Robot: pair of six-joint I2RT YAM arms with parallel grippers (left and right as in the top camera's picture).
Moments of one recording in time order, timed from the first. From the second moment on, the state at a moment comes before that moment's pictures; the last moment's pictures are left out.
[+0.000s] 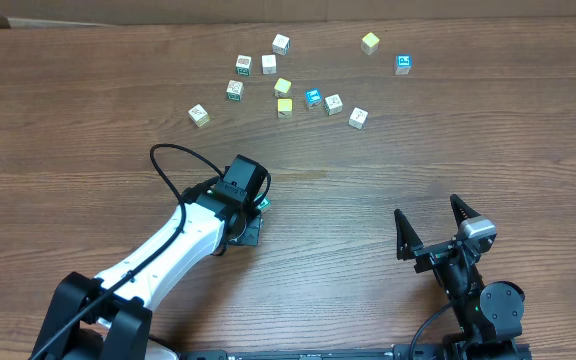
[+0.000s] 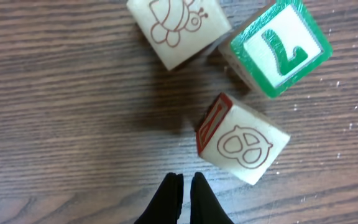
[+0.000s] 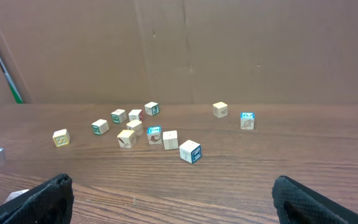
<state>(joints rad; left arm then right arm) -0.48 1.55 0.86 -0.71 -0.10 -0.36 0.13 0.01 0.02 -0.02 -0.15 0.12</state>
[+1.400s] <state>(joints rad) -0.48 1.60 0.86 -0.68 -0.16 -0.33 0.13 0.01 0.02 -0.02 -0.15 0.12</state>
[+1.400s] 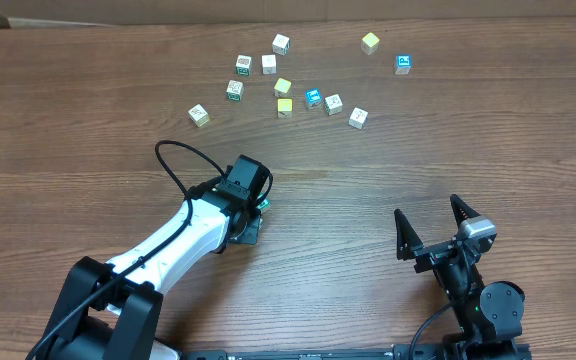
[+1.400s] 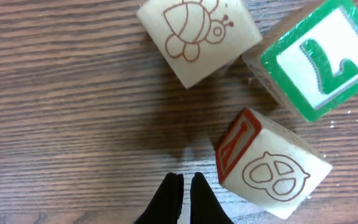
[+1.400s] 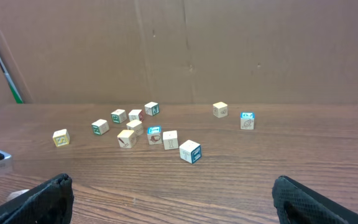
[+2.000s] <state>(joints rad) -0.48 1.60 0.86 -0.62 -0.15 -0.31 0.13 0.01 0.02 -0.02 -0.15 0.12</state>
